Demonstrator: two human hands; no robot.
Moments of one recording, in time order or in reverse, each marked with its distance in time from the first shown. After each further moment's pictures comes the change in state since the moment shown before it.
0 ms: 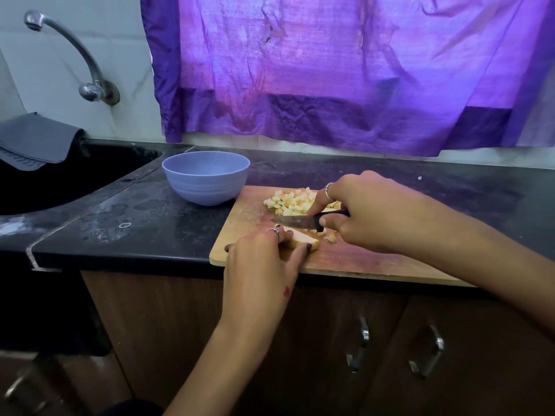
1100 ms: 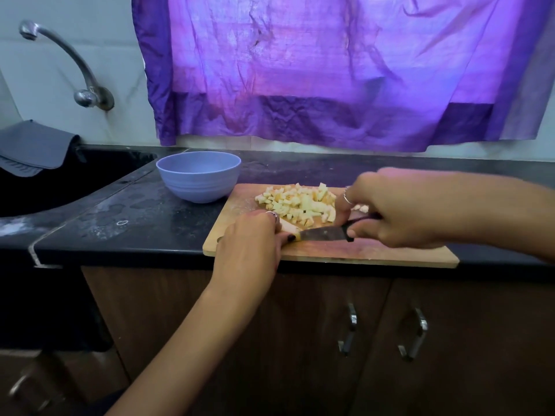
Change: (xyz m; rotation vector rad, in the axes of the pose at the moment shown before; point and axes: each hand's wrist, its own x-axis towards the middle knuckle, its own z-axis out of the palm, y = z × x) left_hand 0.016 0.004 -0.006 0.266 -0.176 0.053; right_hand -0.033 0.025 -0.027 -0.176 -0.131 -0.139
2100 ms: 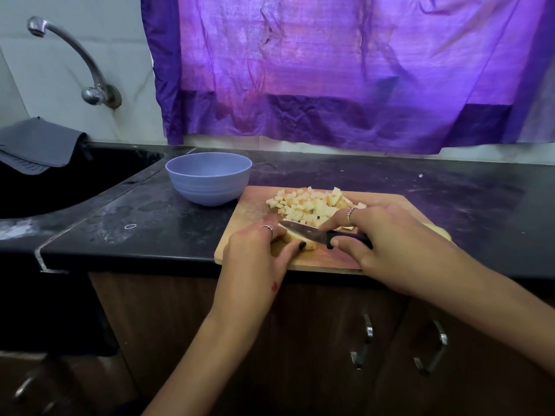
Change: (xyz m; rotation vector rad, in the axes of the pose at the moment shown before) left_hand -0.004 -0.022 0.008 -0.213 0.211 0.064; right_hand 0.012 -0.018 0.049 0.244 0.233 0.115
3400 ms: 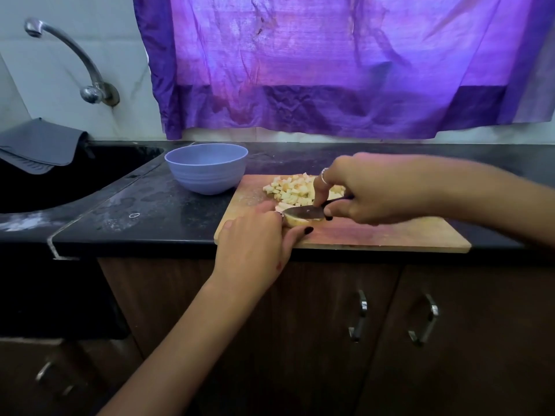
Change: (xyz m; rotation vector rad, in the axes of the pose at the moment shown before) left_hand -0.005 0.014 -0.011 0.356 -0.171 0.123; right_hand 0.020 -0.012 -0.039 -0.128 -0.268 -0.134
